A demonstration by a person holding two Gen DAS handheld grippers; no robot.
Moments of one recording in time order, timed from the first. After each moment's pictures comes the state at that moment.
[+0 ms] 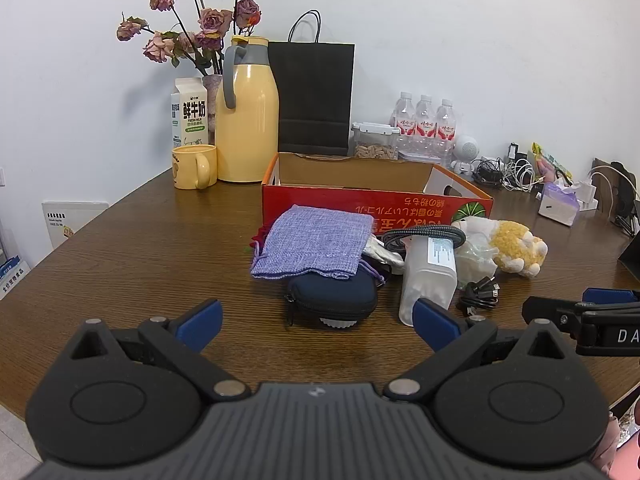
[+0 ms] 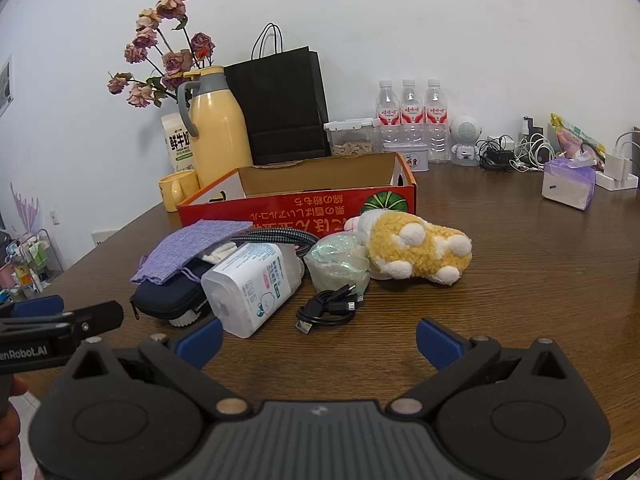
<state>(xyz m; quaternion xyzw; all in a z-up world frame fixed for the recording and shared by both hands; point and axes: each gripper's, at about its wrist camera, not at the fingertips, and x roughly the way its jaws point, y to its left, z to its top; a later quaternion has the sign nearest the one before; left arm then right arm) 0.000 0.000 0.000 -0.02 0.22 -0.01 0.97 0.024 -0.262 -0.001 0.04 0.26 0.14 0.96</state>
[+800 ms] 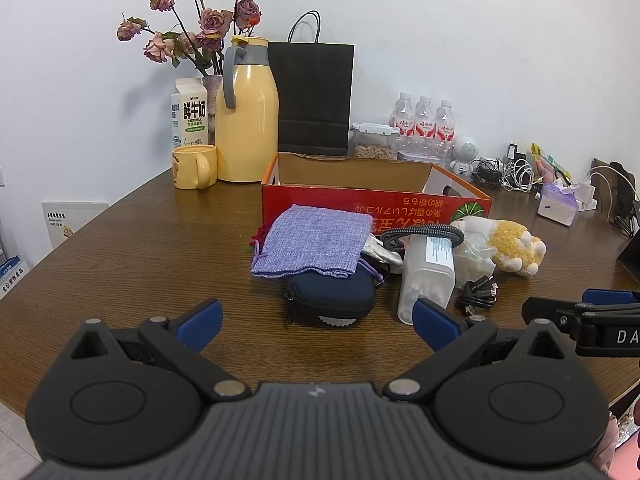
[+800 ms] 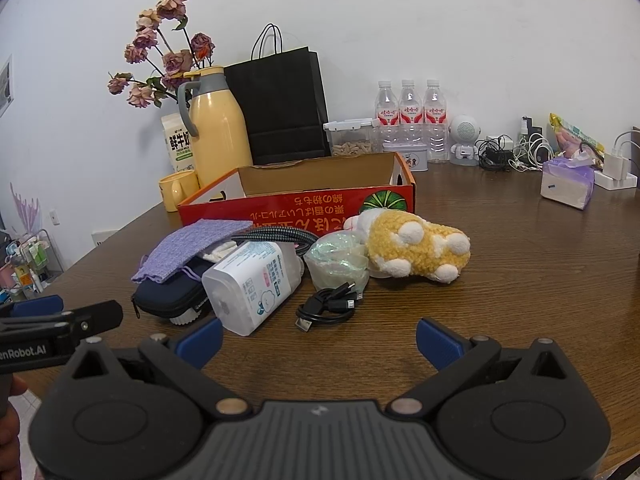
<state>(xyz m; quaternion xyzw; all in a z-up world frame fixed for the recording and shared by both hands) -0.001 0.000 0.000 -0.02 0.22 -0.01 0.97 0.021 -0.262 0.000 0.04 0.26 0.14 0.96</state>
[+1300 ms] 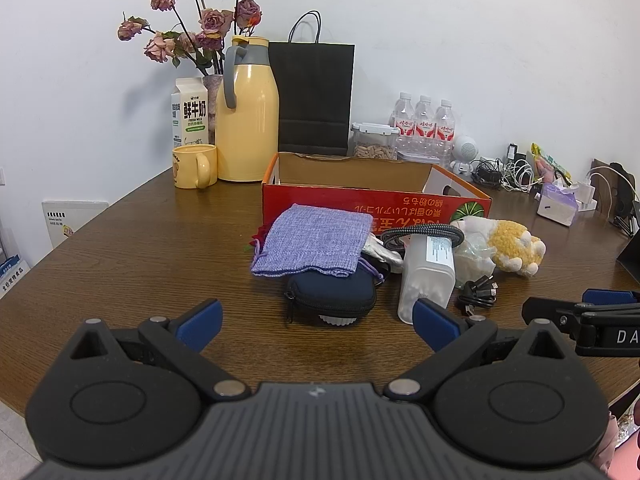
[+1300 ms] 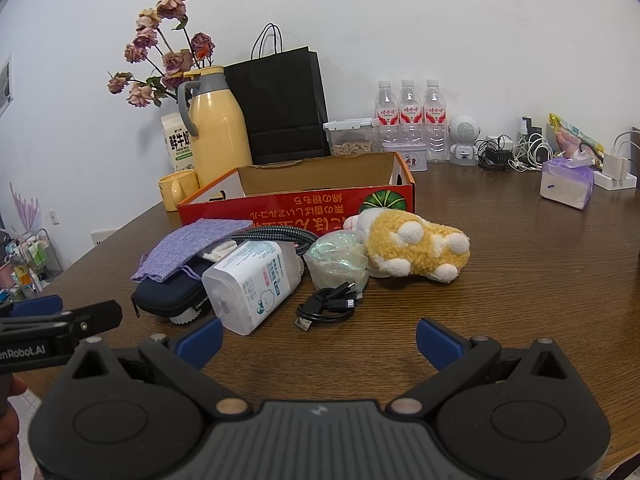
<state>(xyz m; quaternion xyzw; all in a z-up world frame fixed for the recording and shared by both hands) -0.001 0.000 0.000 -0.02 0.22 -0.01 0.97 0.021 -0.263 -0.001 0.04 0.26 0.14 0.96</state>
